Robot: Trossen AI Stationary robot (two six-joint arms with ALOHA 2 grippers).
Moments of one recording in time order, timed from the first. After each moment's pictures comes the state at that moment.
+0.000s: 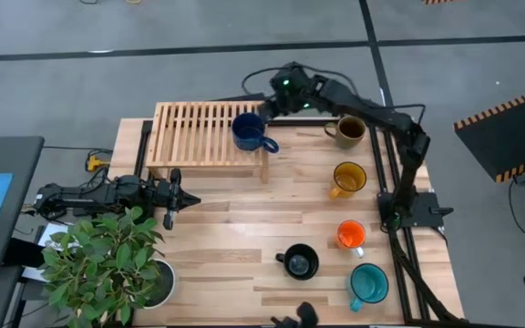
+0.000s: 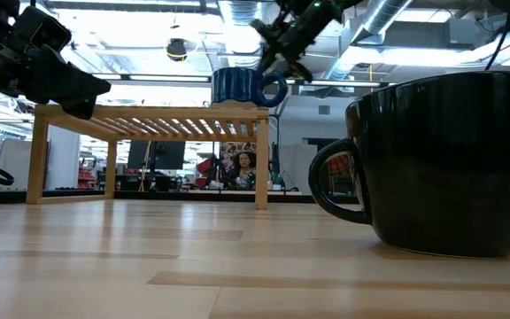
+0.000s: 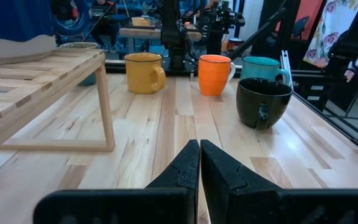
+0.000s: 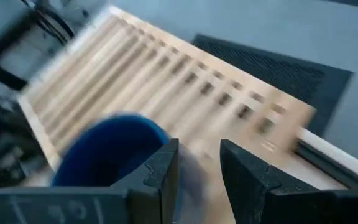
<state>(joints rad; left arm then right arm) -0.02 0.03 0.02 0.00 -0.01 -0.06 -0.51 1.85 1.89 -0.71 -0.03 0.42</state>
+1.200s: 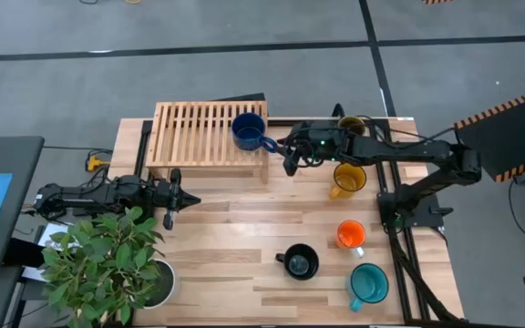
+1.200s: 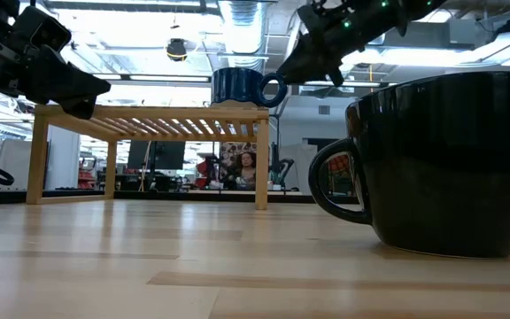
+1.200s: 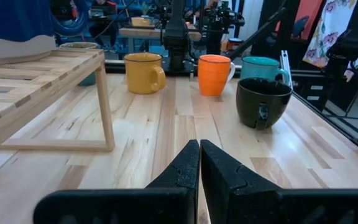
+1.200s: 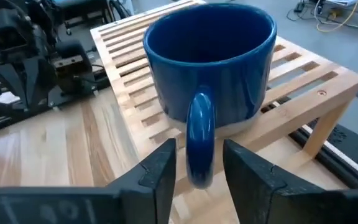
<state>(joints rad) -0.02 0.03 0.02 0.00 -0.01 -0.06 -0.27 1.40 1.01 0.01 0.11 0.21</state>
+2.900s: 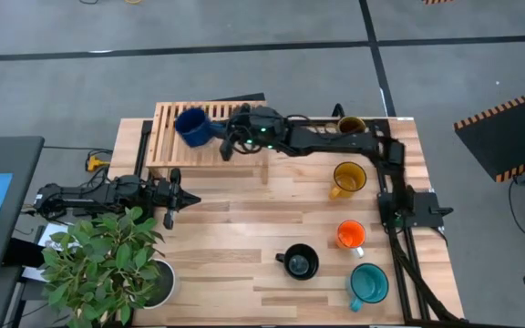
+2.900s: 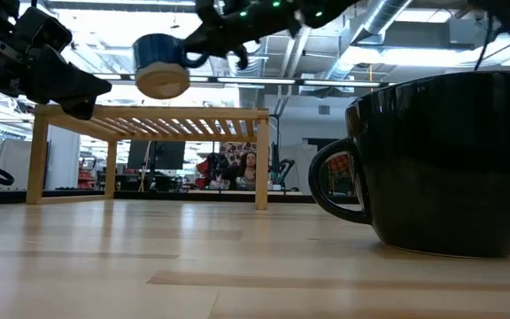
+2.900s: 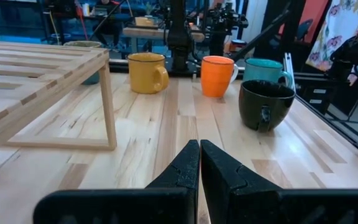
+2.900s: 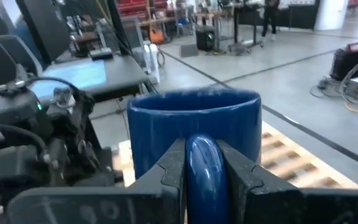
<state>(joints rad) -0.02 0.03 0.02 0.00 -0.02 -0.07 -0.23 2.04 1.76 0.24 0.07 0.16</state>
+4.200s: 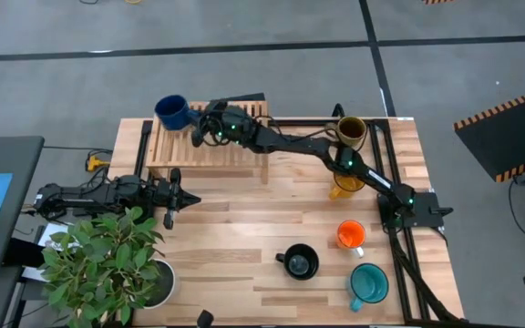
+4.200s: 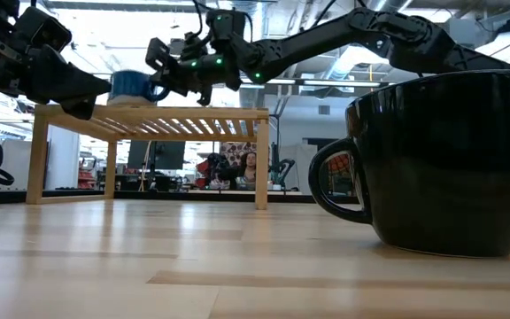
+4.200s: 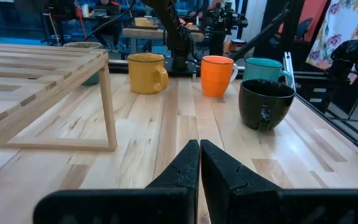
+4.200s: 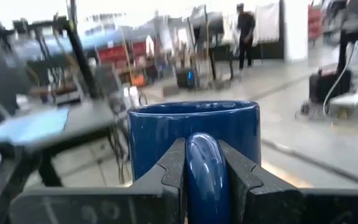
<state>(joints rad) -0.02 0.03 0.02 0.00 -0.02 -0.06 -0.30 2.57 2.35 0.31 0.15 0.21</state>
